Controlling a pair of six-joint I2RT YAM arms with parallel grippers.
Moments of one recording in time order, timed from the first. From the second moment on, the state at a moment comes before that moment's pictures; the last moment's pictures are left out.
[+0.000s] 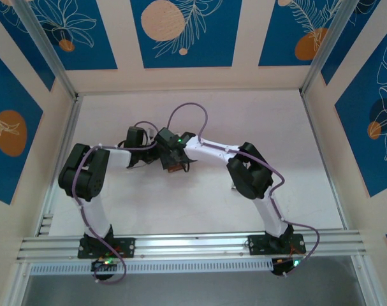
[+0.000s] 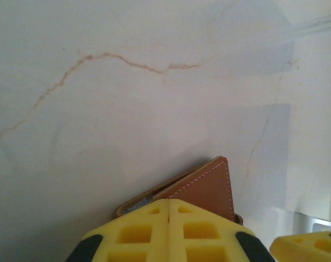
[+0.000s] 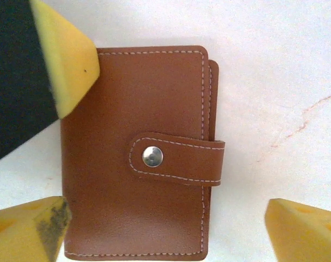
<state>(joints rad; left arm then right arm) -0.28 1.87 0.86 0.21 0.51 -0.75 0.89 2.16 1.70 -0.78 0.24 0.55</state>
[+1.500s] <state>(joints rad) -0.34 1.86 0.86 0.19 0.52 -0.67 0.86 2.24 1.78 -0.83 0.32 0.55</state>
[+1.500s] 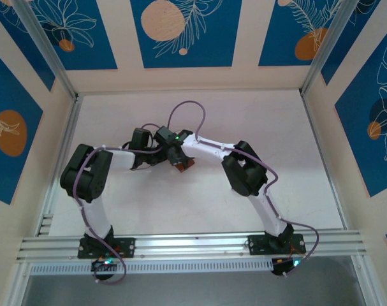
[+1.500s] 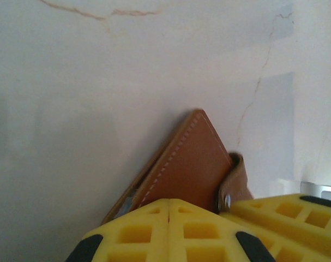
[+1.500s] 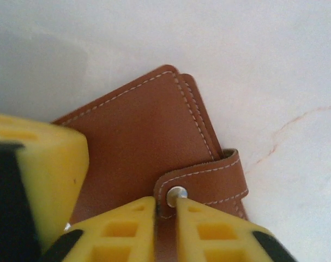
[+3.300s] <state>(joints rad) -0.38 1.50 0.75 -0.02 0.56 -0.67 0.68 2.09 1.70 -0.79 0.14 0.52</state>
